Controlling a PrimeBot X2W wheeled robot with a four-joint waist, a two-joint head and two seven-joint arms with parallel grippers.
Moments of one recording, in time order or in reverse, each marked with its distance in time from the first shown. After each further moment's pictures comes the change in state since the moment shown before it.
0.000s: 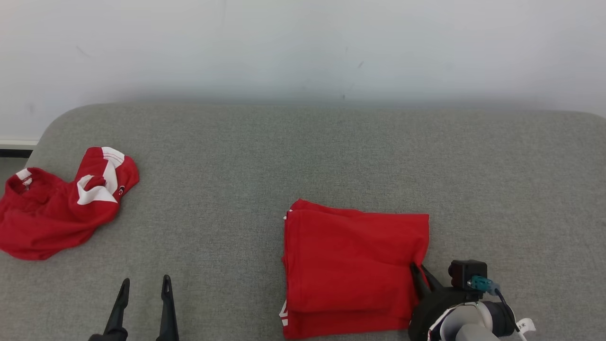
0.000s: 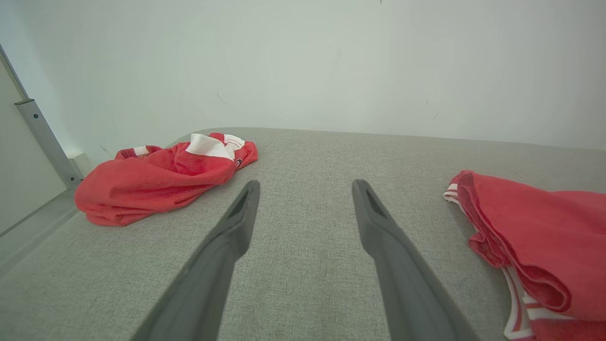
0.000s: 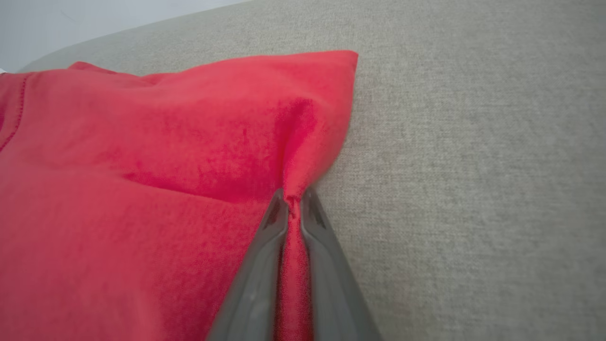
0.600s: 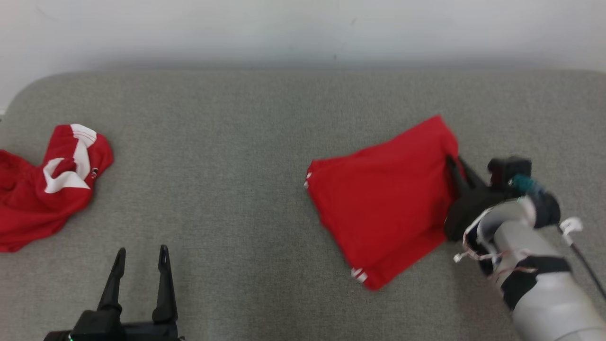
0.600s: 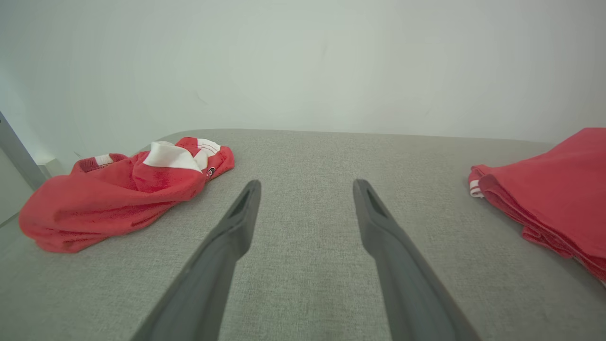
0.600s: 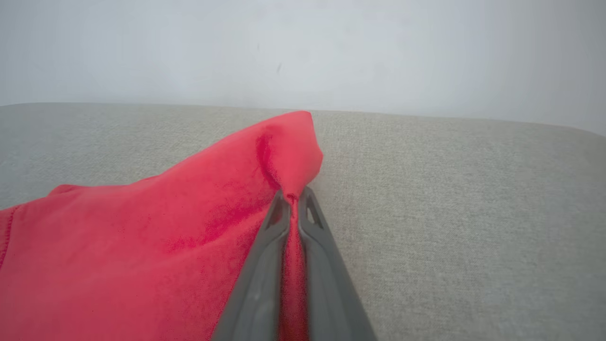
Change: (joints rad) left arm -0.063 0.000 0.005 -0.029 -0.004 -0.014 0.000; right arm -0.302 -0.163 0.116 0.025 0.035 0.000 -0.016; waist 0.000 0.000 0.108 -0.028
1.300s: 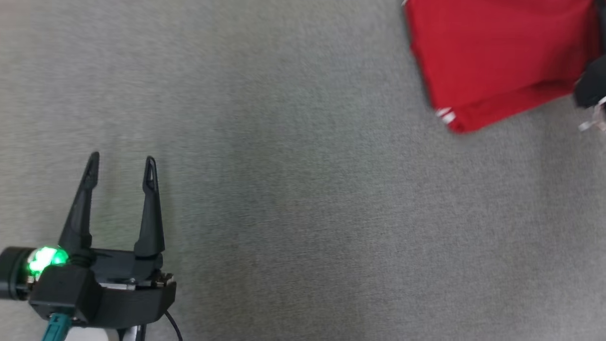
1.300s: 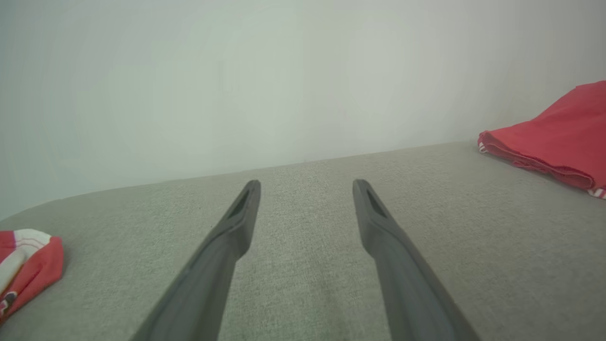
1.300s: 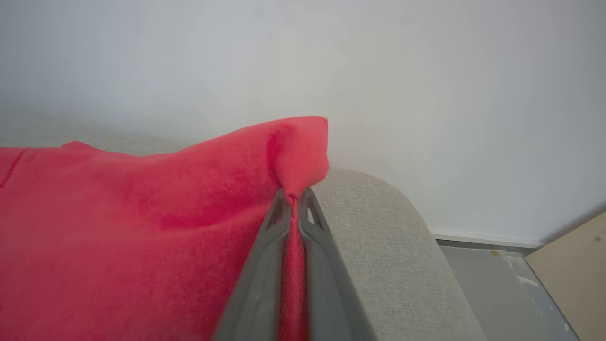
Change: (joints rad) left arm -0.168 0.053 -0.025 -0.260 0.071 -0.042 0.000; right arm -0.380 -0.333 0.080 -0.058 0.012 0.000 0.036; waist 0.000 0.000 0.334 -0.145
